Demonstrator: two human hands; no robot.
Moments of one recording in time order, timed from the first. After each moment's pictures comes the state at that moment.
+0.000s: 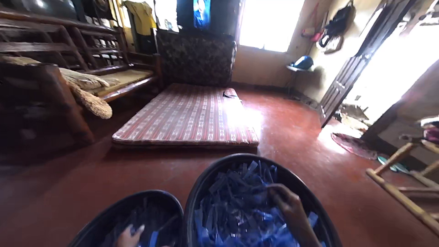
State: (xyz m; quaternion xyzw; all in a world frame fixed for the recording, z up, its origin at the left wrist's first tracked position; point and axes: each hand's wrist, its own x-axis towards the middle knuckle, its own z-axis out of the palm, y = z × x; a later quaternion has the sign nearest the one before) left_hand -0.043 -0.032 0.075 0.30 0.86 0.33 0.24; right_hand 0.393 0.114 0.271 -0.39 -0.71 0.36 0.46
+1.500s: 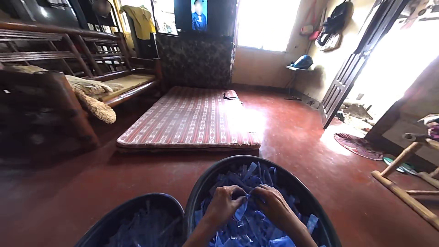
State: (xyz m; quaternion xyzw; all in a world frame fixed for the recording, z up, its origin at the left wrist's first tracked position) left_hand 0.179 0.071 0.282 0.67 0.55 0.41 0.28; right_hand 0.375 0.125 0.299 -0.36 -0.88 0.21 0.20
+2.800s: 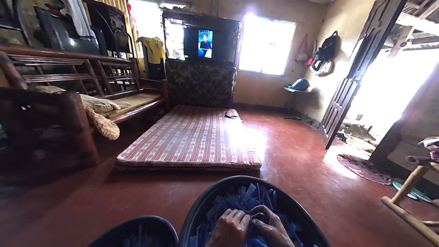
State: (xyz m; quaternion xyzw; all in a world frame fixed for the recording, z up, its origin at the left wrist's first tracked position) left_hand 0.206 0.075 0.261 0.78 0.45 0.39 -0.18; right_hand 0.369 0.116 0.280 -0.37 -0.58 0.61 0.40
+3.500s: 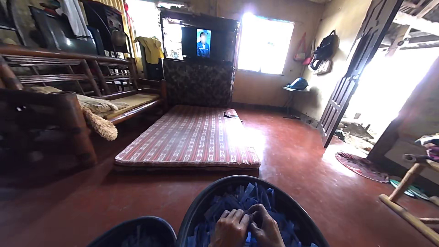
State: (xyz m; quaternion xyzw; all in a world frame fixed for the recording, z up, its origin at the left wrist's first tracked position) left_hand 0.216 0.070 0.263 0.77 0.51 0.36 -0.12; right_hand 0.364 0.109 0.279 -0.45 -0.76 0.33 0.34
